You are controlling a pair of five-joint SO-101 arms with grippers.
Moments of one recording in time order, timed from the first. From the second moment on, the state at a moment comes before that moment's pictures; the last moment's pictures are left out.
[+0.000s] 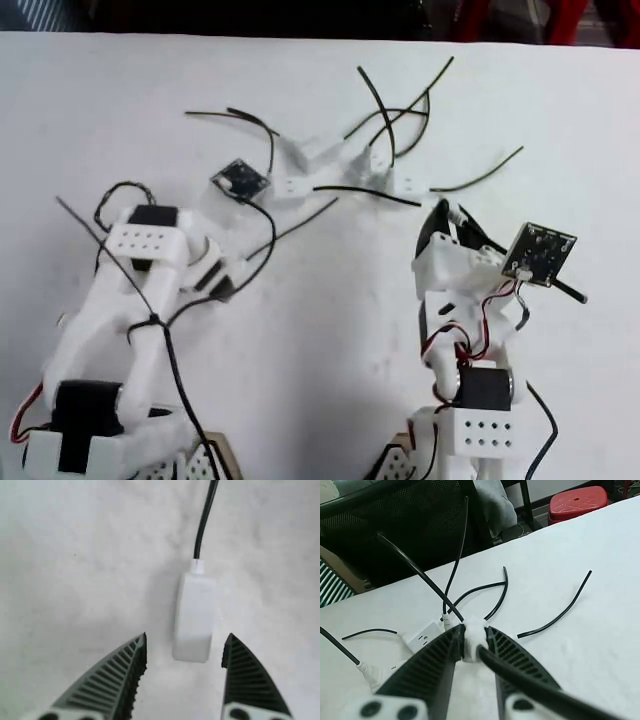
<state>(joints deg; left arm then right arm) -2.3 -11.5 39.3 64.2 -35.0 -0.6 -82.0 79.6 26.7 -16.8</state>
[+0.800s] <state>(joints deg) -6.8 -11.5 41.4 54.7 -35.8 -0.6 -82.0 79.6 26.7 -16.6</state>
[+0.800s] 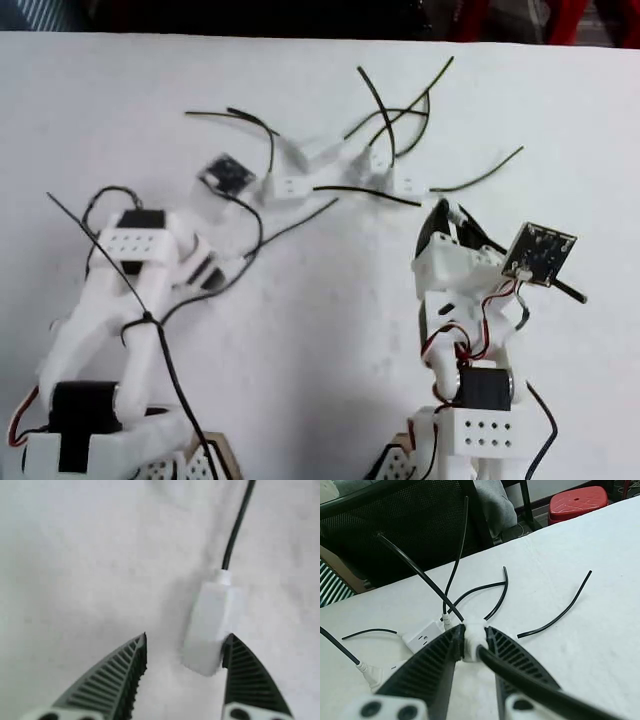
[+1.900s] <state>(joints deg) -4.2 8.7 17.5 71.6 -47.0 -0.6 -82.0 79.6 26.7 -15.7</state>
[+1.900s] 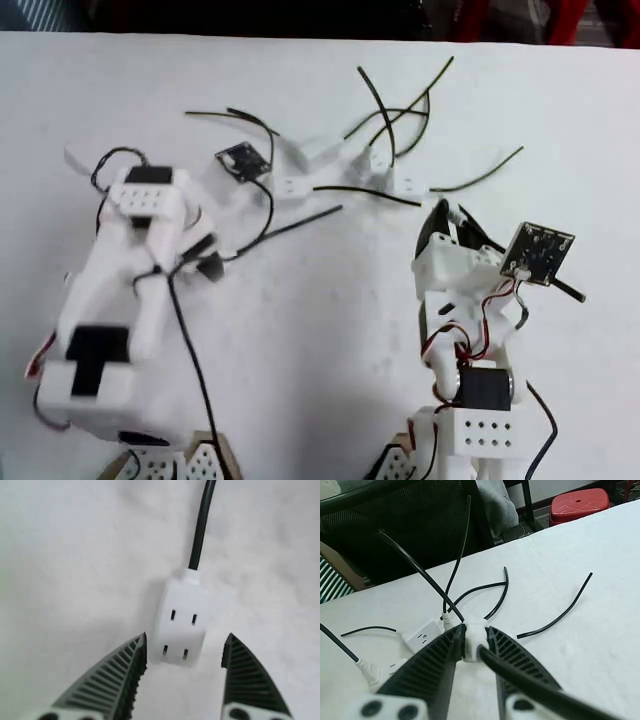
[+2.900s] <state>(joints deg) 14.2 20.7 10.1 74.6 -17.5 -0.6 -82.0 79.6 26.7 -15.7</state>
